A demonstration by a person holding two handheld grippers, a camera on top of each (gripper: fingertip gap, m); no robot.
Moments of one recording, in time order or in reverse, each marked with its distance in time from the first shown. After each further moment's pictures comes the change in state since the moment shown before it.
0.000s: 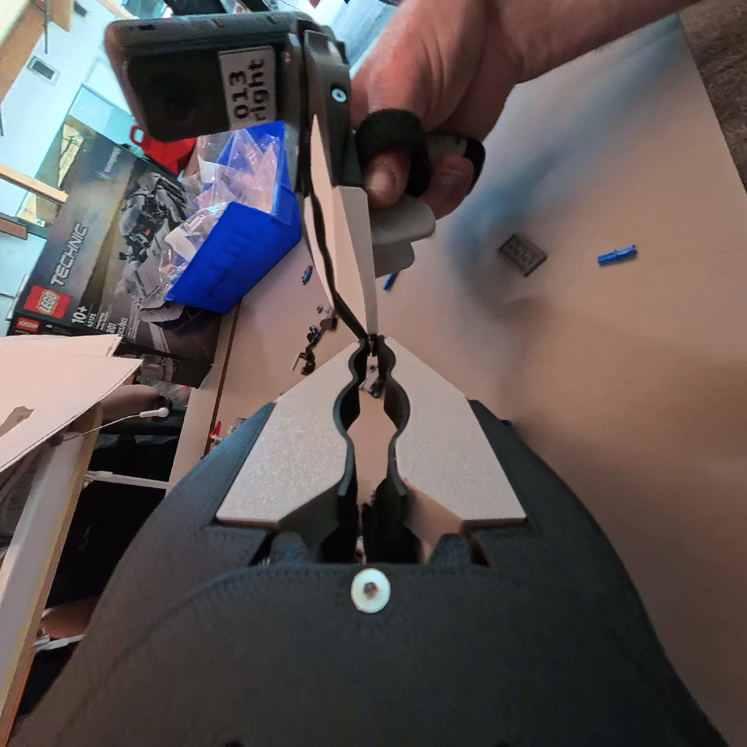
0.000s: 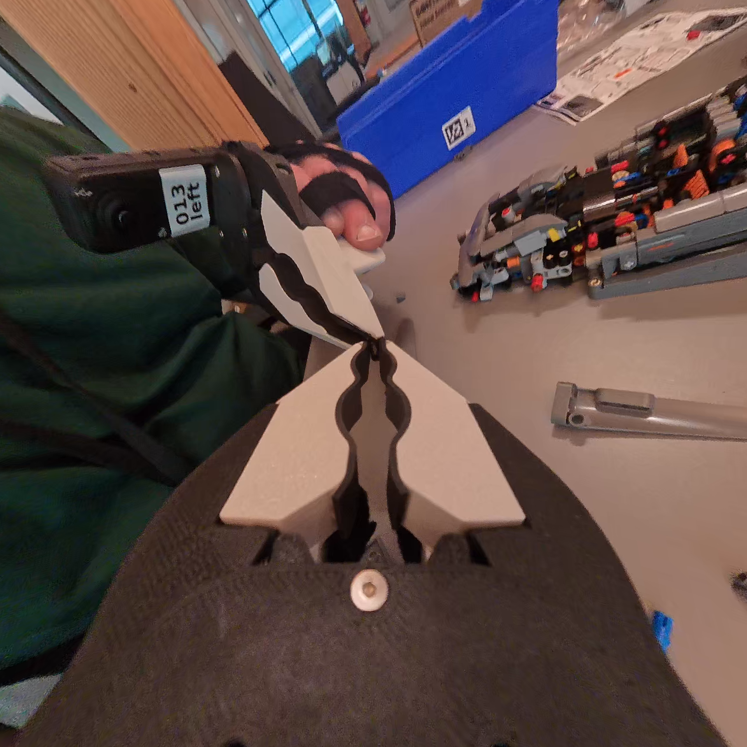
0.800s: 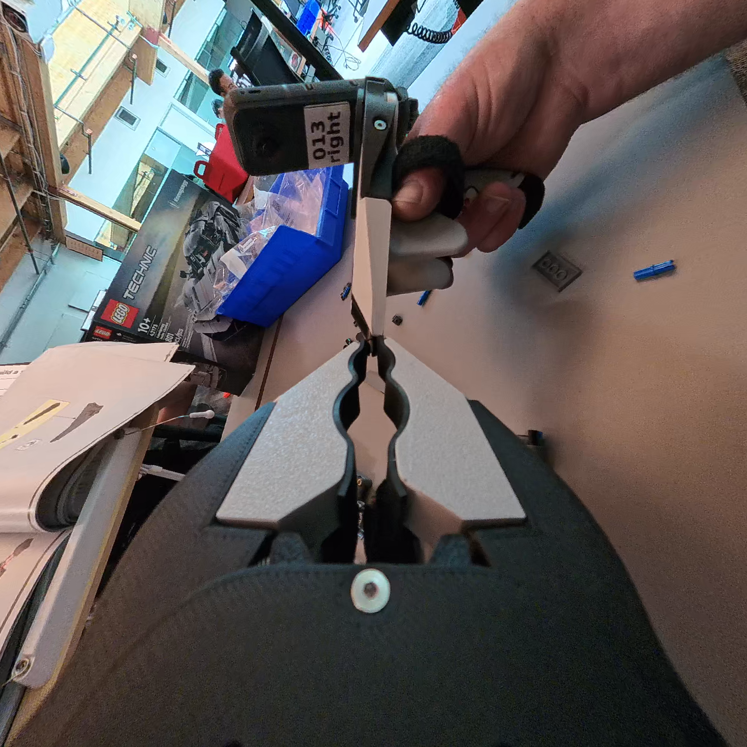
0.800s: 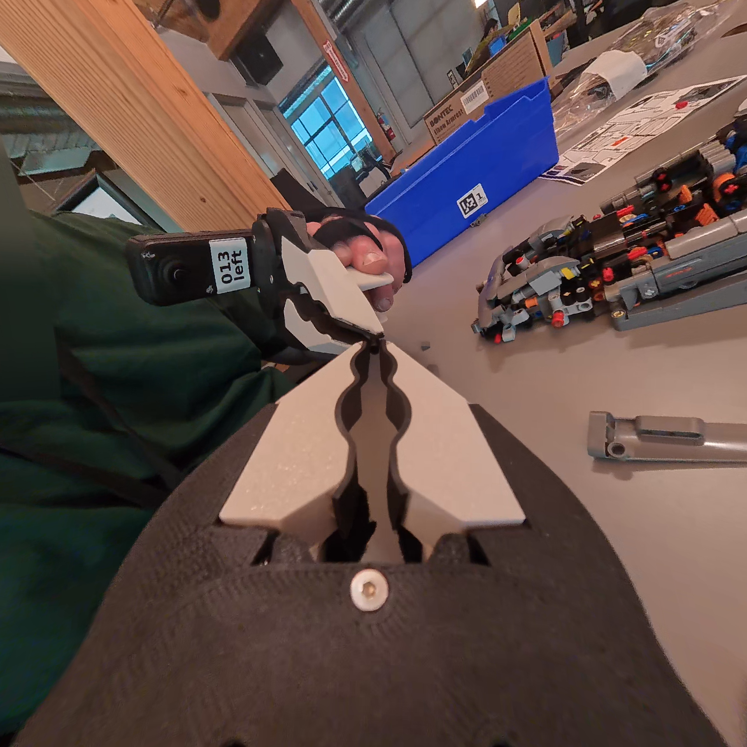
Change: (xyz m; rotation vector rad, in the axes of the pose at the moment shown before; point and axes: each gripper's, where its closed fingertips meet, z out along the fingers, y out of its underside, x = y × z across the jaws) left arm -0.016 -0.009 -0.010 0.056 -0.103 0.026; right arm -0.008 -0.018 -0.001 0.199 -0.076 0.085
